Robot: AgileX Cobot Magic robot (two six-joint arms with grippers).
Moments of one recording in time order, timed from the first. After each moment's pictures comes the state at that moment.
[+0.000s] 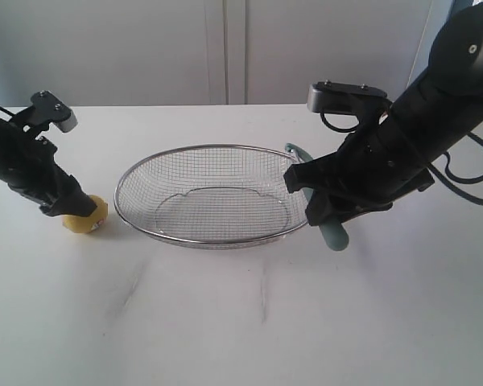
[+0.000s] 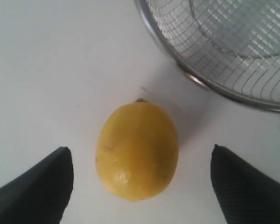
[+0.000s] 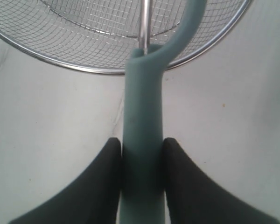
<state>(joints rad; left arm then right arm) -0.07 1.81 -1.17 -0.62 0.67 1.24 0.37 1.57 -1.12 0.36 0.87 -0.12</state>
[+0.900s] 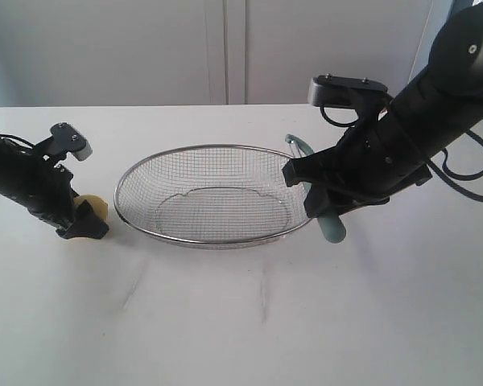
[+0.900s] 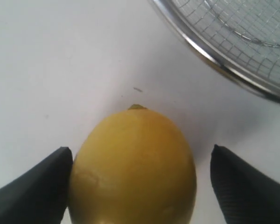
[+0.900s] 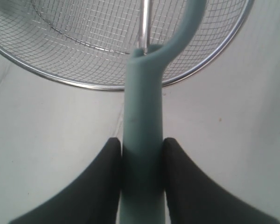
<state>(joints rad) -0.07 1.96 -1.17 -0.76 0.61 1.41 0.37 1.57 -1.12 0.36 0.82 -0.12</state>
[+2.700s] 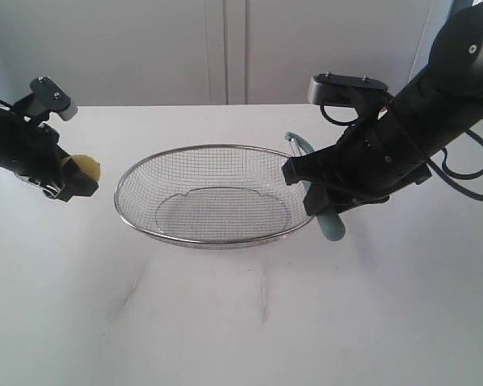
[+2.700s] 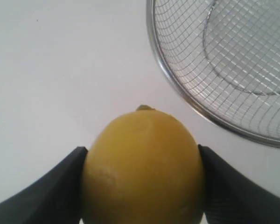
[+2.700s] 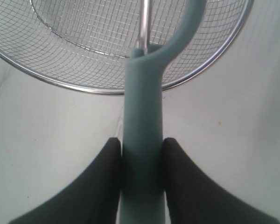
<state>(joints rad) -0.07 1.80 -1.17 -0.77 0.60 1.41 0.37 1.57 -1.12 0.36 0.81 -0.12</state>
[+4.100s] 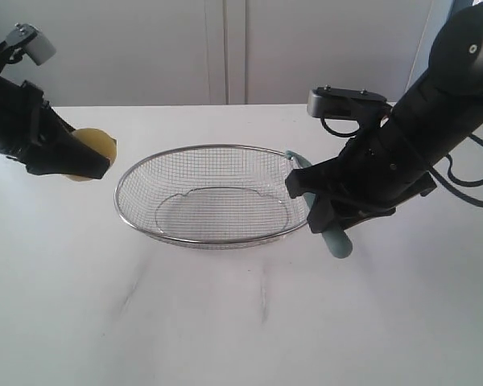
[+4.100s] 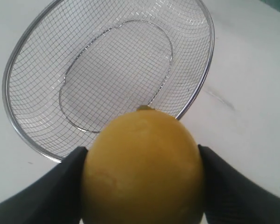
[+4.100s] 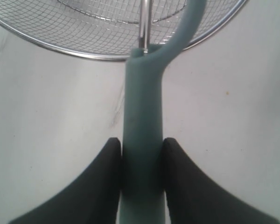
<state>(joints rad) -0.07 1.56 -1.17 -0.87 1.05 1.30 0.37 1.57 -1.12 0.36 0.91 -0.12</state>
